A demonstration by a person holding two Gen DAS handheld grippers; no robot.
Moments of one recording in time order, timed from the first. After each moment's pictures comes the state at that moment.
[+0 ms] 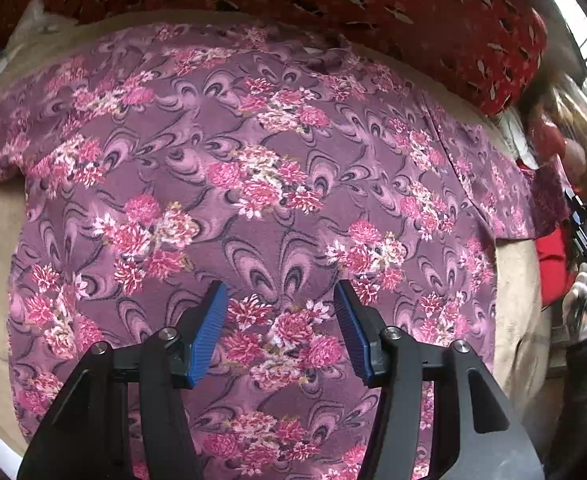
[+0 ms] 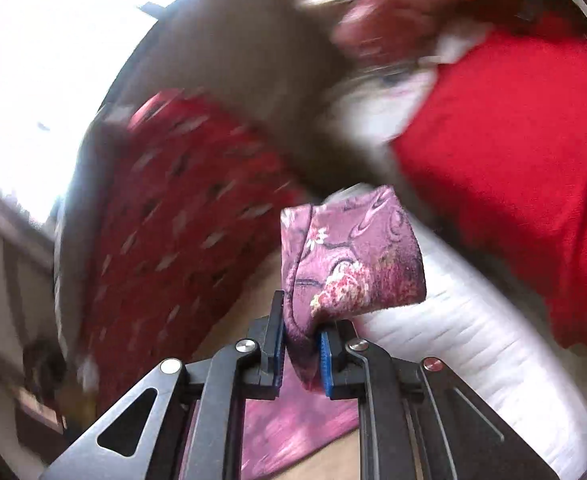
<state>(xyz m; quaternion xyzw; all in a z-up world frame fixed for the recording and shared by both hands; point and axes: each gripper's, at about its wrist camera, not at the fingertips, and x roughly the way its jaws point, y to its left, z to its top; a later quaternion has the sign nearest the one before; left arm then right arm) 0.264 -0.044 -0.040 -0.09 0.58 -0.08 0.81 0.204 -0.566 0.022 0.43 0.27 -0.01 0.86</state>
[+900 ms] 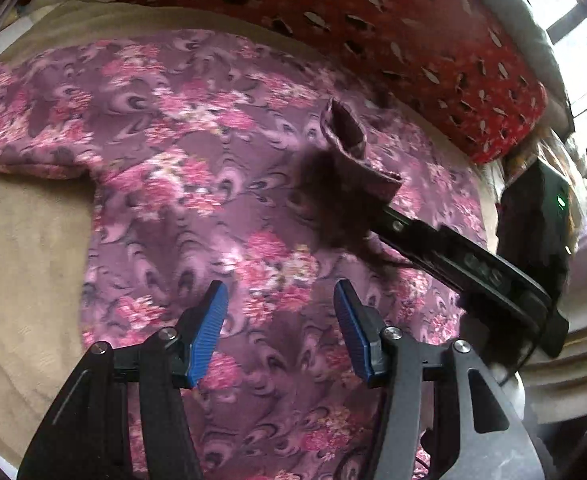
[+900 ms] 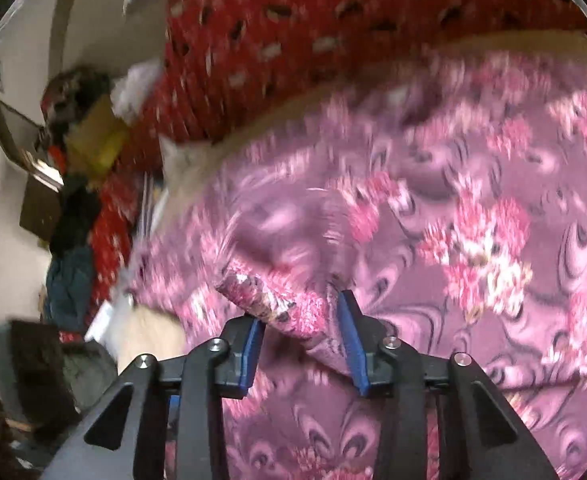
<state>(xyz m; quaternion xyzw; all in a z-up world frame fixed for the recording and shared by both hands) 0.273 0.047 -0.036 -0.18 0.56 -0.12 0.80 0.279 -0.131 -0.018 0.25 0.49 0.25 0.80</state>
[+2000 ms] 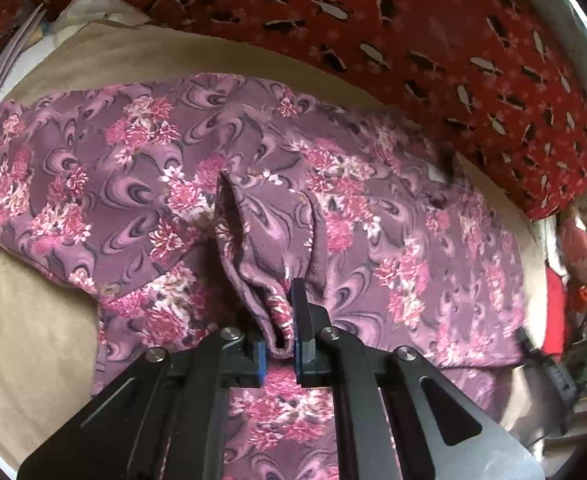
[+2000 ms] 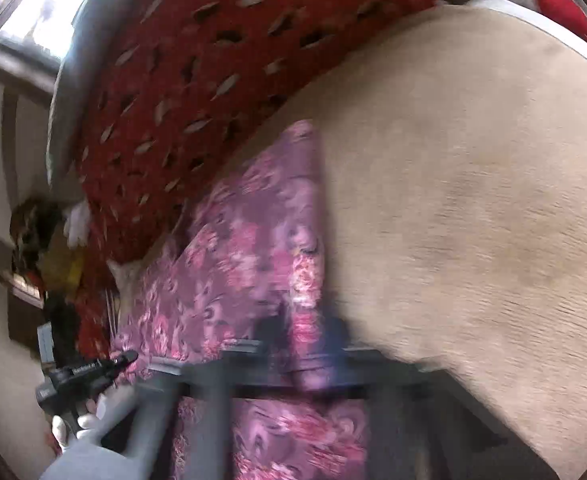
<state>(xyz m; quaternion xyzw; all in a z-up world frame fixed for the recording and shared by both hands) 0.323 0.043 -0.041 -0.15 0.55 0.00 0.82 0.249 -0.358 -0.025 0.34 0.40 0.09 0.84</state>
